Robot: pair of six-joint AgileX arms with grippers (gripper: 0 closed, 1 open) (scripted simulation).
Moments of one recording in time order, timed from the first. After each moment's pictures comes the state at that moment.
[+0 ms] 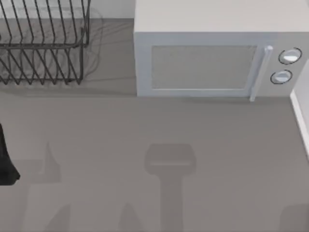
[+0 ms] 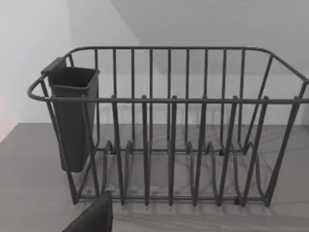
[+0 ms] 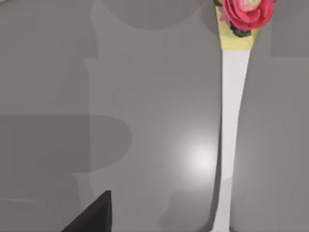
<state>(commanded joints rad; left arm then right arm) 0.00 0.00 0.00 0.00 0.00 0.00 -0.51 1.30 0.82 -1.00 0.00 -0.14</state>
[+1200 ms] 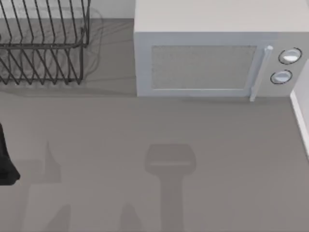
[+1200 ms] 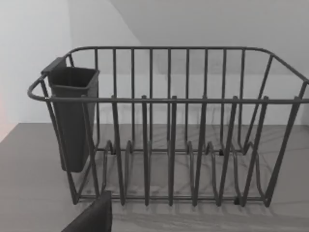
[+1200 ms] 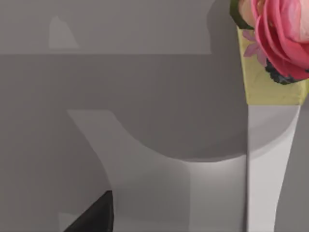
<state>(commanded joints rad) 0.00 0.00 0.00 0.00 0.00 0.00 -0.54 1.59 0.64 -0.61 0.00 -0.15</state>
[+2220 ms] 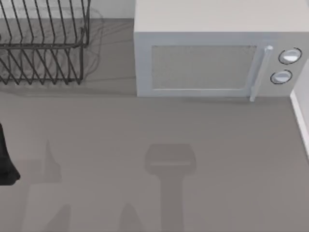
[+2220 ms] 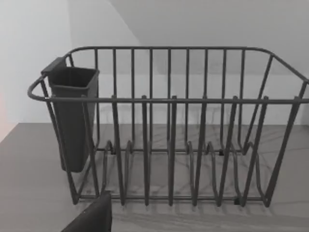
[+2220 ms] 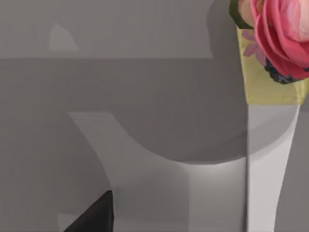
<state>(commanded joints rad) 0.00 0.00 0.00 0.00 0.00 0.00 -0.54 1.61 0.62 -0.58 0.00 -0.14</state>
